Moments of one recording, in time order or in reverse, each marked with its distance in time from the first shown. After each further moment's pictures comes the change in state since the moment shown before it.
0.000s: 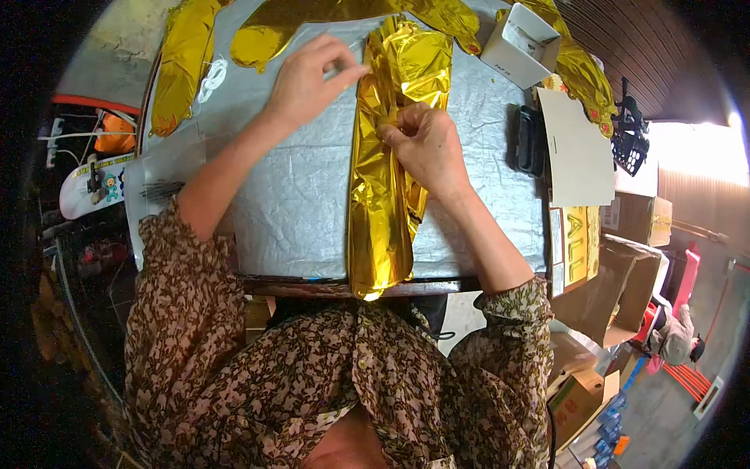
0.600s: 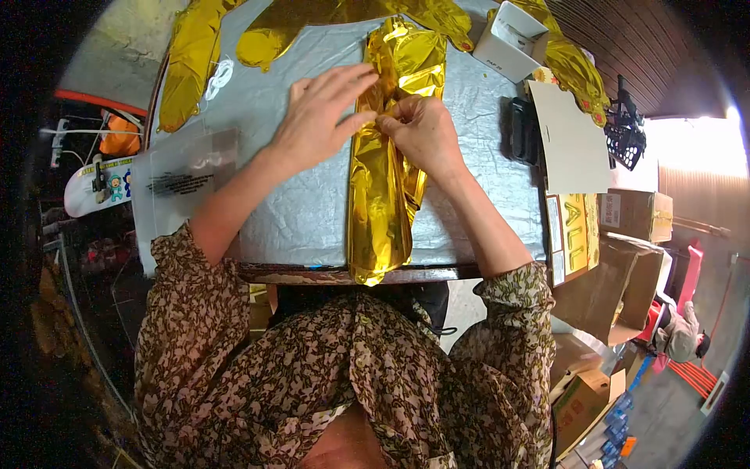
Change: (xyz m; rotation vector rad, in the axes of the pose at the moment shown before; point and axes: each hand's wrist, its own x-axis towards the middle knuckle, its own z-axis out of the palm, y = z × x) left_hand -0.055 0.039 0.006 0.278 -0.038 0.204; right_hand 0.004 -0.005 -0.002 0.049 0.002 -0.036
